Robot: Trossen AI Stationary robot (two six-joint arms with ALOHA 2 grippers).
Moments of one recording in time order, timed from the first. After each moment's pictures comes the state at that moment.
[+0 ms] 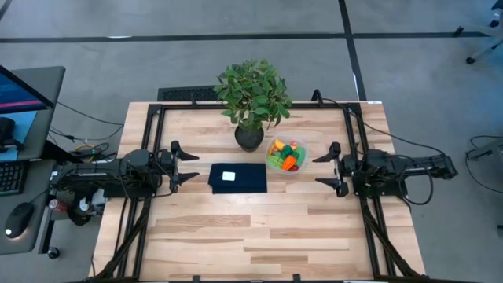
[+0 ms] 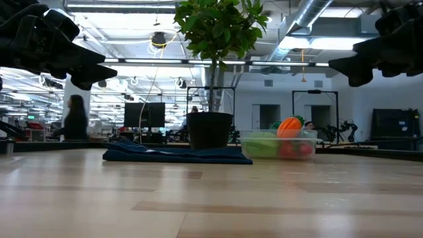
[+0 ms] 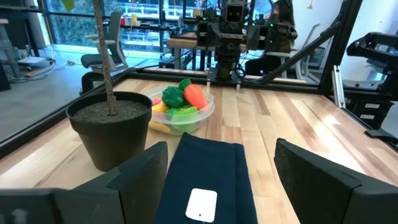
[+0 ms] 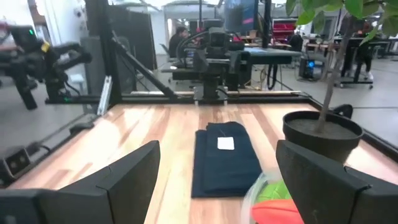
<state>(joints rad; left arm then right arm) 0.07 0.10 0.01 0.03 -0.01 -0.07 0.07 0.03 0.01 0.01 0.00 -0.02</state>
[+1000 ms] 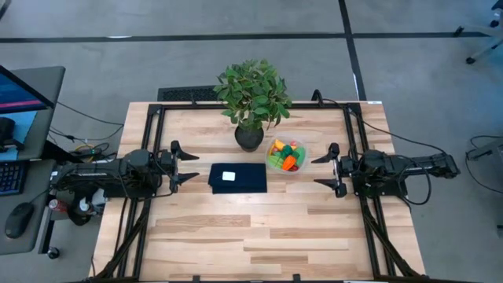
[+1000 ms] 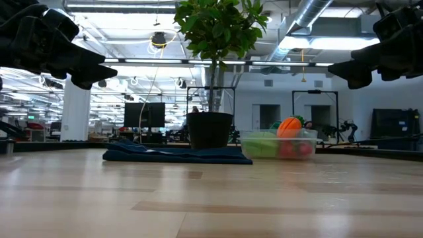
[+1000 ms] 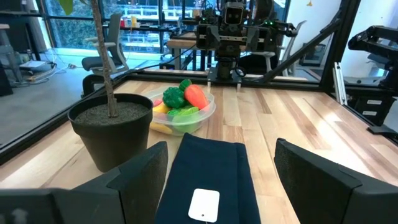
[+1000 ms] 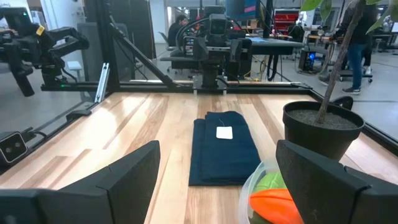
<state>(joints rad) 0.07 0.10 0.01 0.03 -0.01 -0.05 0.07 0.08 0.01 0.01 0.00 -0.05</state>
